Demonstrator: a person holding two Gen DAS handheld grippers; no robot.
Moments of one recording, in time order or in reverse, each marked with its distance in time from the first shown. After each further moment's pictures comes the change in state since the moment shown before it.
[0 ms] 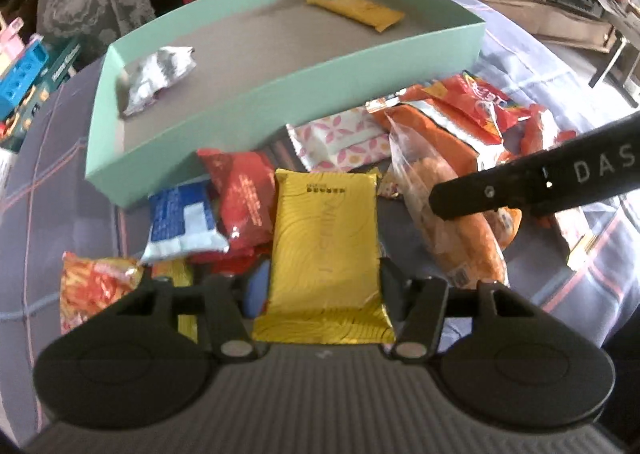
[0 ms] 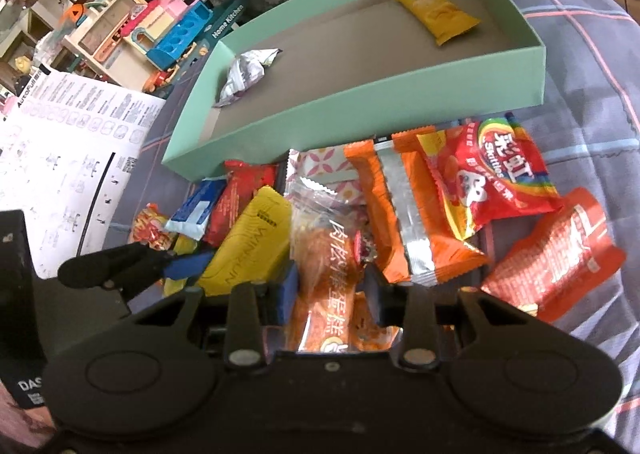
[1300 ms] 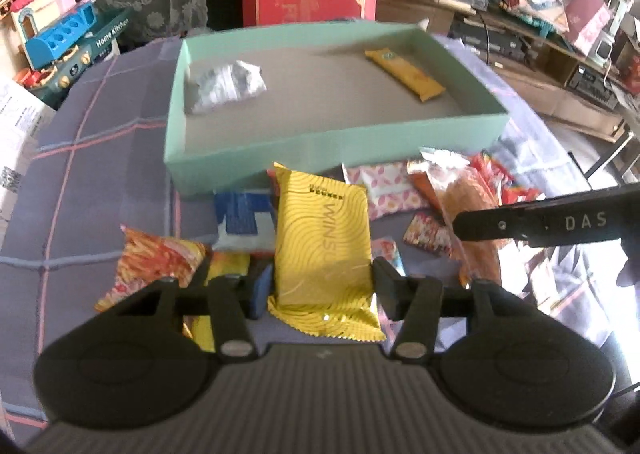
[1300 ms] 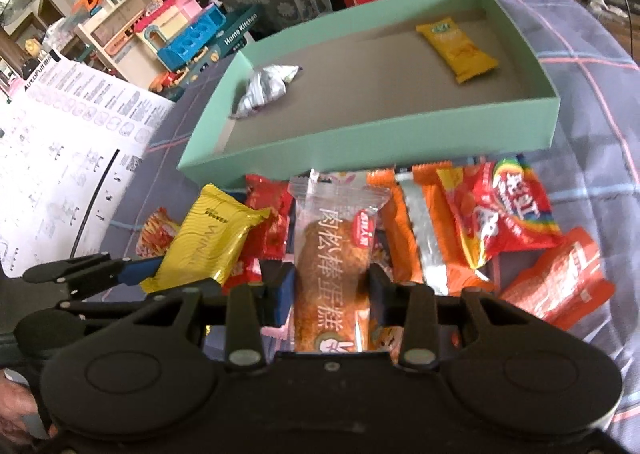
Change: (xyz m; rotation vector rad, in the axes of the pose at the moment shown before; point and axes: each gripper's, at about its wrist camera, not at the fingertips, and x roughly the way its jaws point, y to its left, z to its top) left arm -0.058 0.053 -0.008 -0.222 -0.114 -0.043; right arm -0.025 0.022 0.007 -0.084 -0.069 -0.032
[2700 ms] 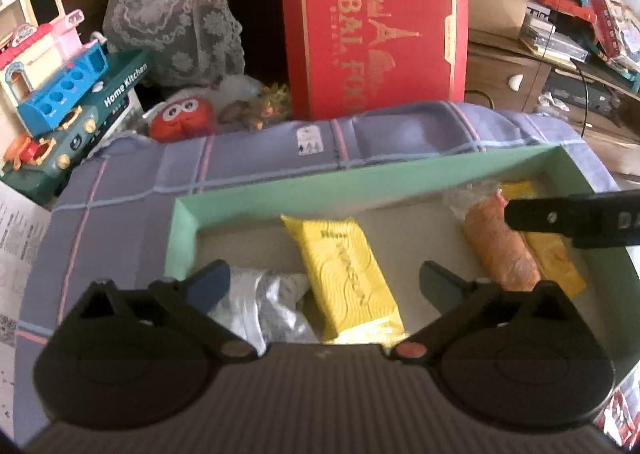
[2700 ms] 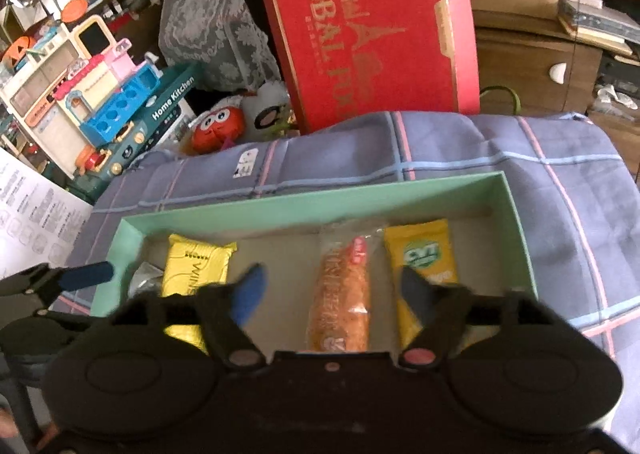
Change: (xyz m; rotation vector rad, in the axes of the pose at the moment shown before) left arm 0.173 0.043 0.219 -0.035 -0.021 0.164; right arm 0.121 -0.036 0.222 -0.022 -0.097 -0.151
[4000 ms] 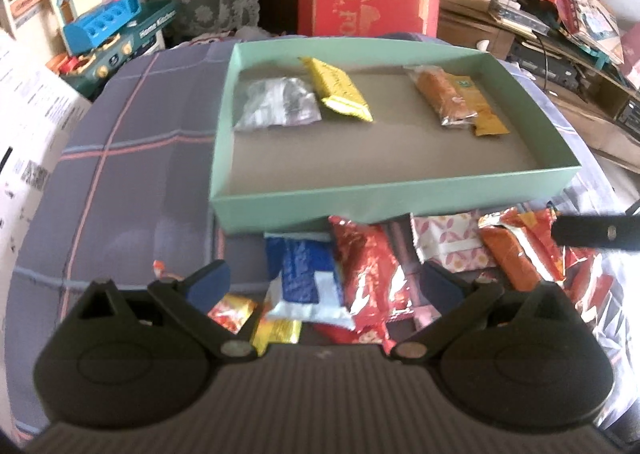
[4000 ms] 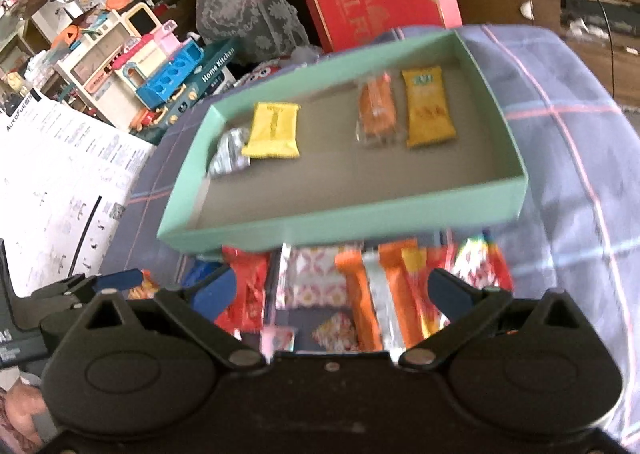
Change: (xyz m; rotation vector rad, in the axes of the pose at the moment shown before) left arm -0.139 0.013 -0.183 -0.072 0.026 -0.047; right arm -0.144 0.007 -0.167 0.066 0.068 0.099
